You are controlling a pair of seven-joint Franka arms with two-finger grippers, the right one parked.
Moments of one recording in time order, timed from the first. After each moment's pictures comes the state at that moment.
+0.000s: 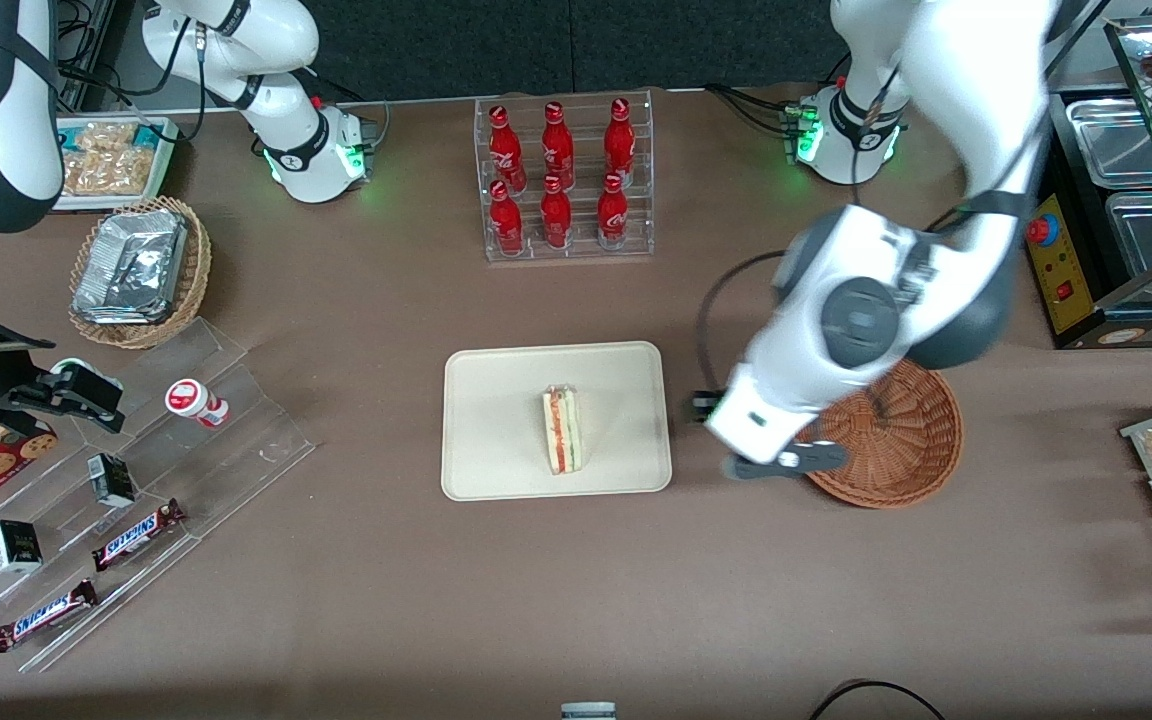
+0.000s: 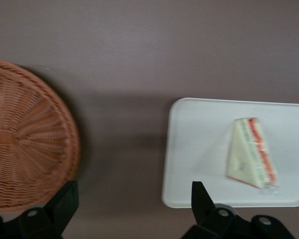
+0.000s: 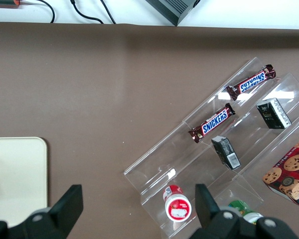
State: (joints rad) arm -0.17 0.47 -0.27 -1.45 -0.02 1.85 -0.49
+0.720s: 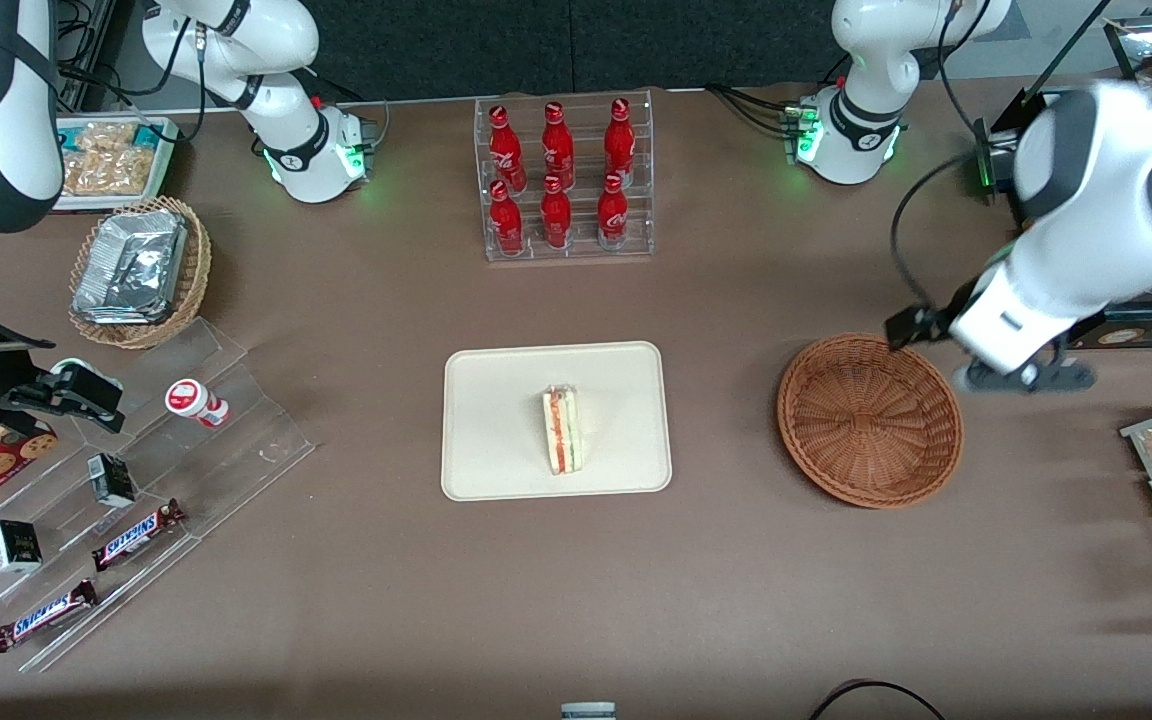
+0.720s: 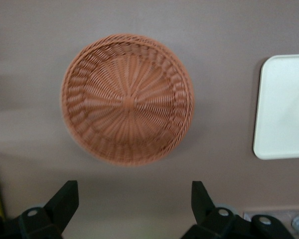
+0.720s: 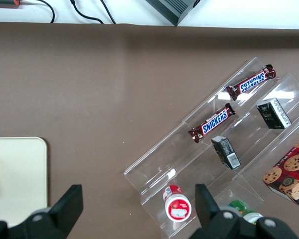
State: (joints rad) arm 0.10 0.00 -0.26 -1.79 -0.04 1.69 -0.14
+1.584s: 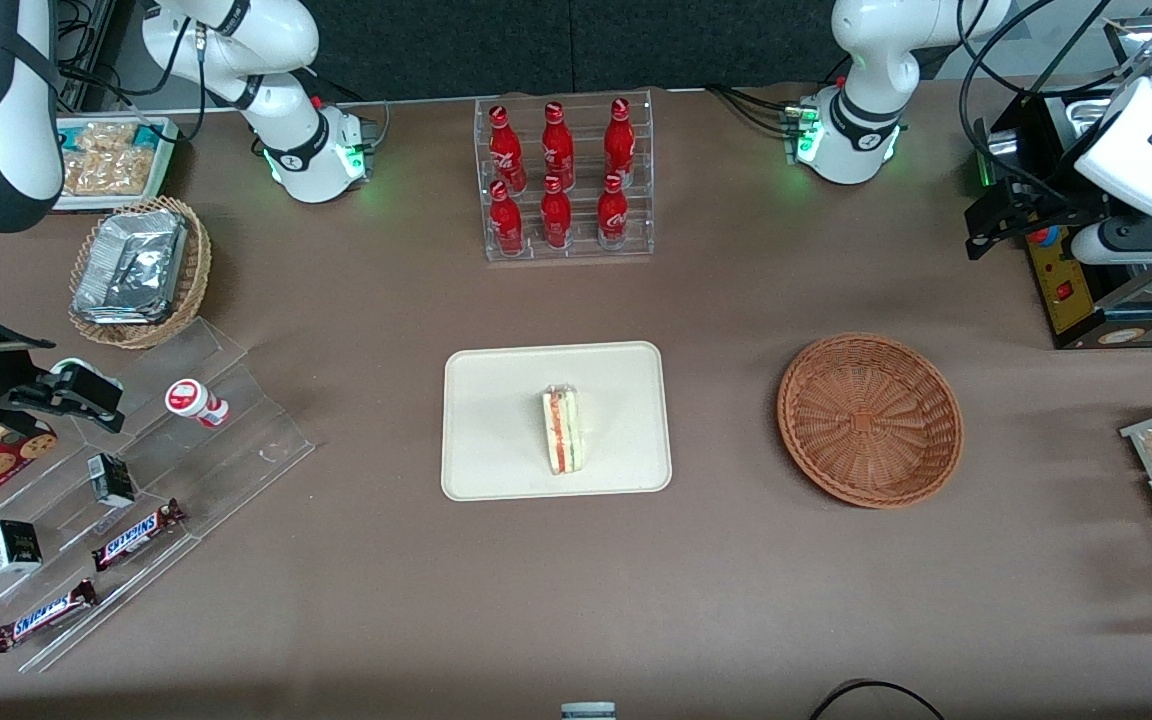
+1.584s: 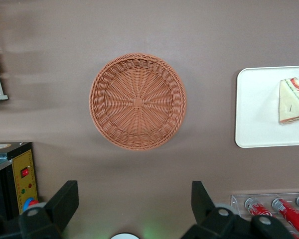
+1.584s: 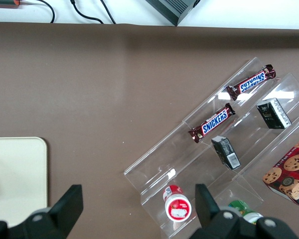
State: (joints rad) arm 0.11 -0.04 -0.25 -1.51 -0.02 1.46 -0.14
